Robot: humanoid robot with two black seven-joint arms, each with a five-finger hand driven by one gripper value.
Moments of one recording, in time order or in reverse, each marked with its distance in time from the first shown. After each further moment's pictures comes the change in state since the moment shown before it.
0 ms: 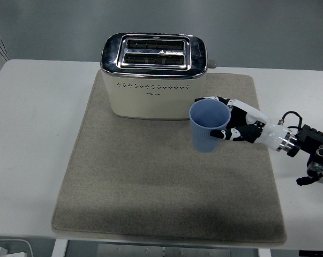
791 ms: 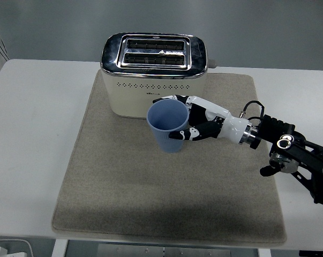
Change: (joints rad) left arm 0.000 0.000 0.000 0.000 0.000 0.000 0.000; right arm 0.085 0.173 -0.024 -0.012 -0.068 -0.088 -0.084
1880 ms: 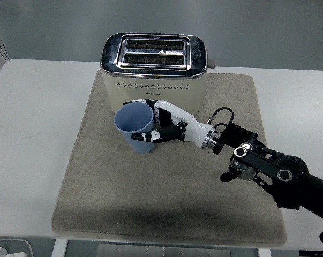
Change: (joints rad) left arm 0.000 0.000 0.000 0.000 0.000 0.000 0.000; right arm 0.016 0.189 -0.073 -0.067 -0.003 -0.238 -0.060
